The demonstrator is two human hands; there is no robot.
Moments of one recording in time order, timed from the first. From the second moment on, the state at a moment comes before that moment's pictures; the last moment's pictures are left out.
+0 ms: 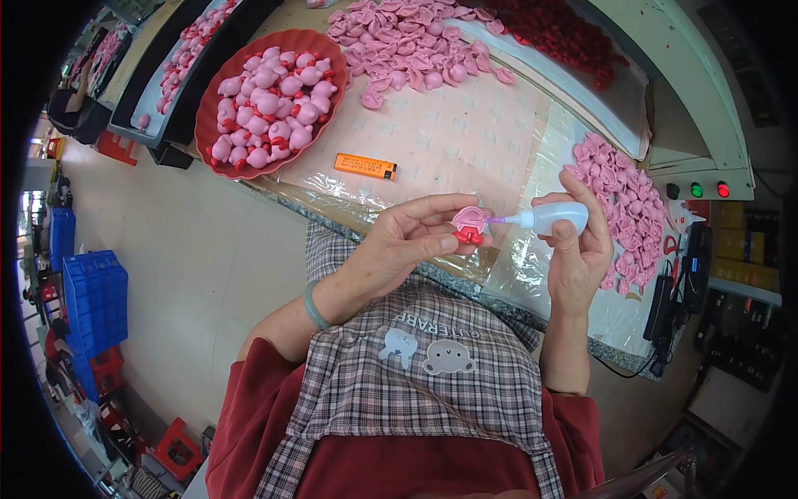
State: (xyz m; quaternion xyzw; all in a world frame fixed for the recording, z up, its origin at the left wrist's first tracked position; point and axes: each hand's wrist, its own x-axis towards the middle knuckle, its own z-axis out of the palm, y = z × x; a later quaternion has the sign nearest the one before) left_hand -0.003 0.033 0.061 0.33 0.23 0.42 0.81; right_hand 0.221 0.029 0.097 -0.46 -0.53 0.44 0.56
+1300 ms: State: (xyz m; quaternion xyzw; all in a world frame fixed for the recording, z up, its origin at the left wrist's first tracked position) left_hand -0.001 0.032 0.055 0.32 0.23 0.42 0.82; right_hand 0.210 0.018 0.106 -0.44 -0.75 0.13 0.48
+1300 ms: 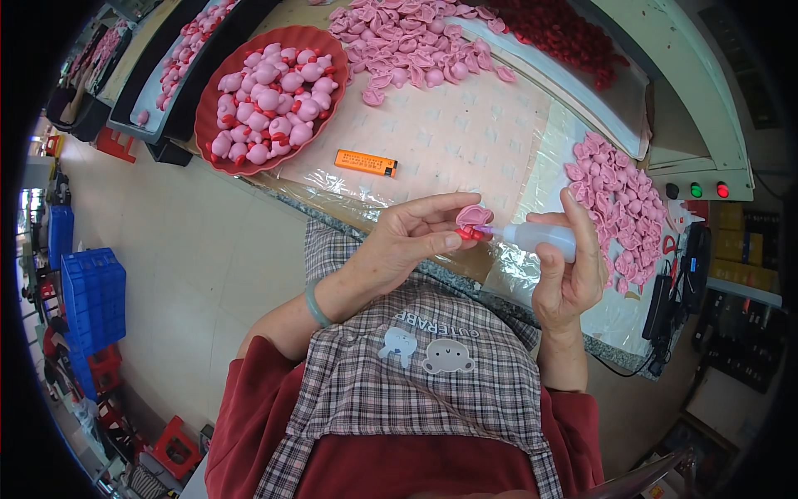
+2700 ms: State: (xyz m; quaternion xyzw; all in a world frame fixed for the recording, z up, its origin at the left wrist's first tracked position) left_hand 0.001 0.031 0.054 0.35 0.25 0.40 0.81; right_hand 0.210 0.019 0.102 -0.43 -0.75 0.11 0.49
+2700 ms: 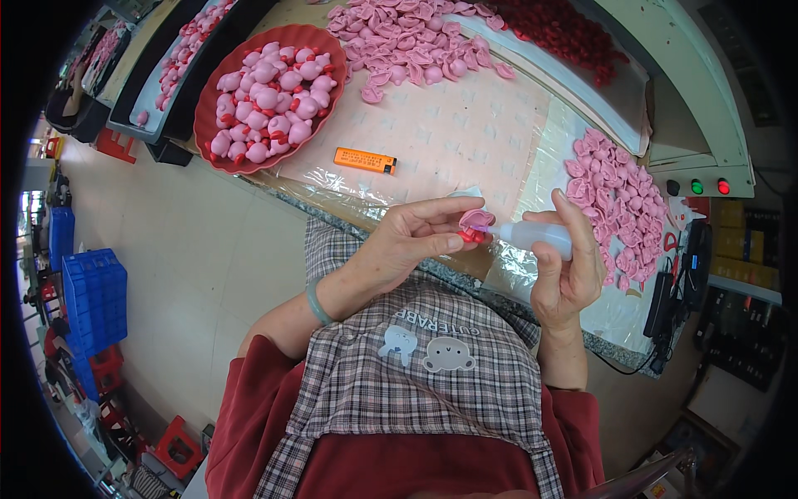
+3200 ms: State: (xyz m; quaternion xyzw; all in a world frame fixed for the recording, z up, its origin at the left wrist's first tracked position) left_hand 0.002 0.030 0.050 0.34 0.22 0.40 0.82; right_hand 0.213 0.018 0.101 -0.44 -0.73 0.15 0.50
